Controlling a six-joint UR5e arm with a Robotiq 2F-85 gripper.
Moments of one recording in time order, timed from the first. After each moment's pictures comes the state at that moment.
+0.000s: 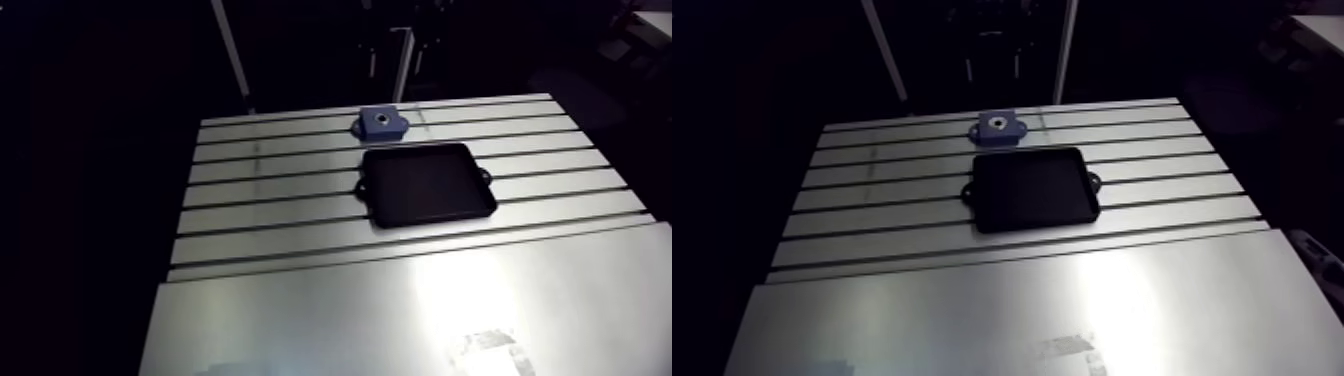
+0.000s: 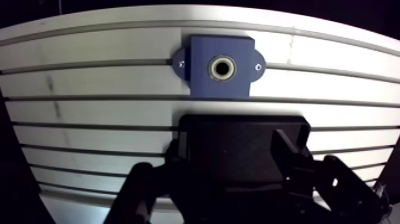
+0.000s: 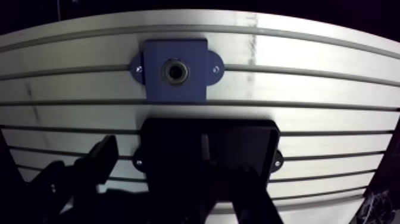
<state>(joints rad) -0.14 -1.08 1.43 -1.80 -1.59 -1.74</state>
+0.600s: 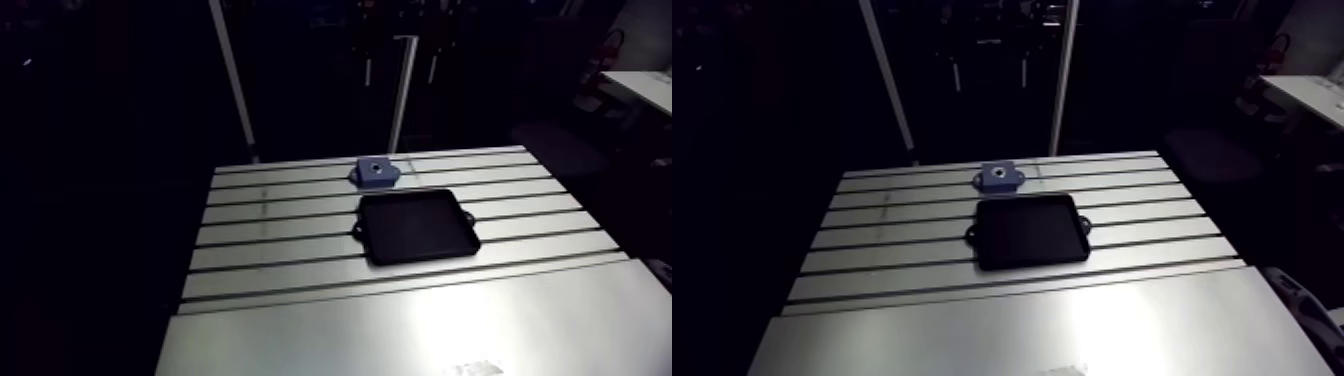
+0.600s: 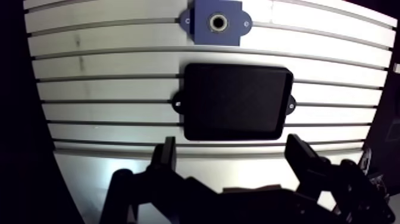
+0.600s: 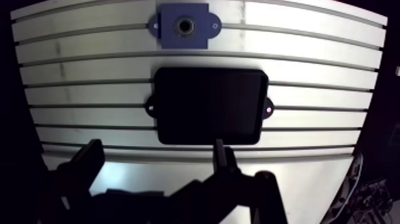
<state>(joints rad) -0.14 -1.25 1.39 -1.60 -1.59 -1.74</state>
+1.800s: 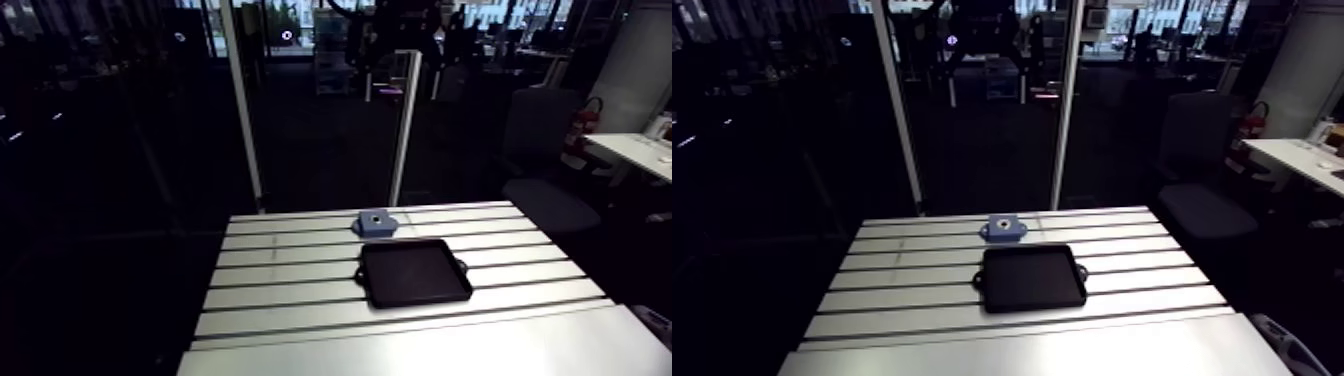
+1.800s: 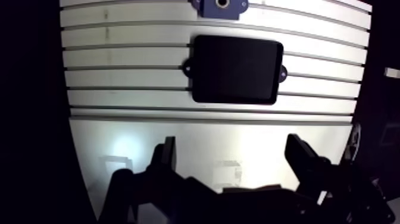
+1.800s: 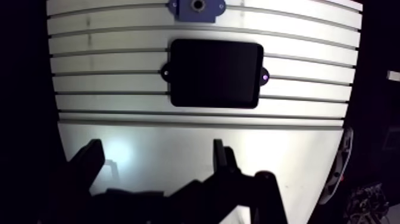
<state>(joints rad) -0.13 -1.45 1.40 -1.48 -1.59 -1.74</state>
